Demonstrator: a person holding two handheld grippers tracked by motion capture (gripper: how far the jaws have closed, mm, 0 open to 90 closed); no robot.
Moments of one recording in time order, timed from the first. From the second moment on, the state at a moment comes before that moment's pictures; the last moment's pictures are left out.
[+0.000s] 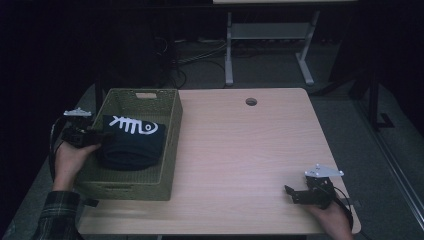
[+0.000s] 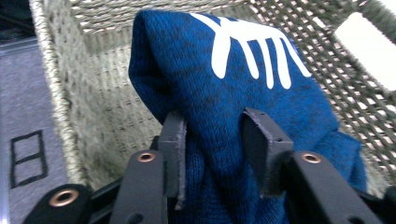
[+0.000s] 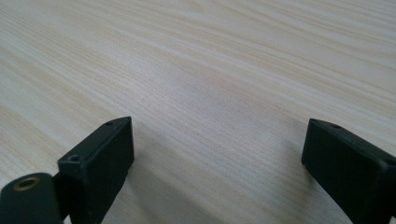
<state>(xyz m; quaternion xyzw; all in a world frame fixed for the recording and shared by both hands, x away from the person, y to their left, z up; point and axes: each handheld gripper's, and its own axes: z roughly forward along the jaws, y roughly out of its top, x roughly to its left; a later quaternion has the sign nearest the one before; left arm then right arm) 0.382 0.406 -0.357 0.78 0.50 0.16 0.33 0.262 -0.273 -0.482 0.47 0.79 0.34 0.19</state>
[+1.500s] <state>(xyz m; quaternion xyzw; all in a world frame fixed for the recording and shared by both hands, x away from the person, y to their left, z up) 0.351 0.361 -0.333 0.76 0.49 0.19 0.37 0.262 -0.273 -0.482 0.47 0.79 0.34 0.19</state>
